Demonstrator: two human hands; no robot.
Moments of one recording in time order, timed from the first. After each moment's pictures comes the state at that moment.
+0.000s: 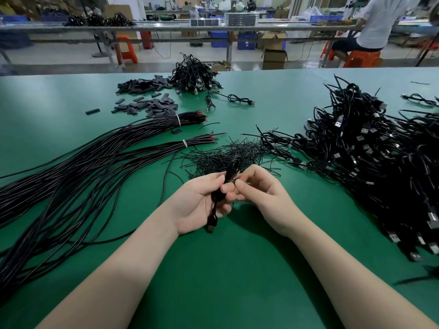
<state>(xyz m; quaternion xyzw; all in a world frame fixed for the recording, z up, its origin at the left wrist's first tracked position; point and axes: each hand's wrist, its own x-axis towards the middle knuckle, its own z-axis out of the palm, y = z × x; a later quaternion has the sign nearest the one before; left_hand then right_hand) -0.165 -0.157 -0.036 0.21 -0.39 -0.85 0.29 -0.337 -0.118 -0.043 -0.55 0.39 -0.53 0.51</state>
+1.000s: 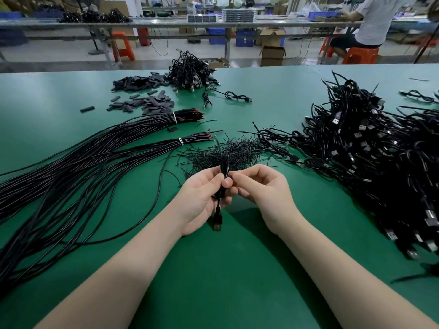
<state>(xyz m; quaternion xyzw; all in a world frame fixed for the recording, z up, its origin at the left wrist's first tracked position) -0.183 -0.151 -0.042 0.28 -0.45 -0.74 0.41 -0.332 -0.122 -0.042 -0.41 0.47 -0.60 0.50</state>
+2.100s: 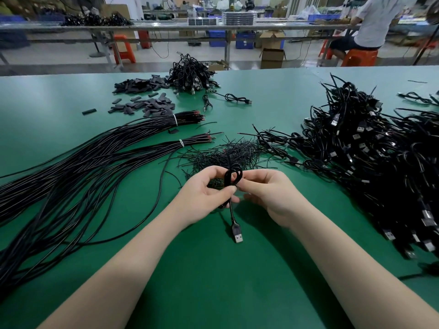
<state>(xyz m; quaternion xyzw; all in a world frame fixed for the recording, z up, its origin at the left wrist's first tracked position) -0.175 -0.152 -0.041 0.37 -0.66 -0.55 0.36 -0.344 -0.123 -0.025 -0.46 0.49 -0.49 0.56</state>
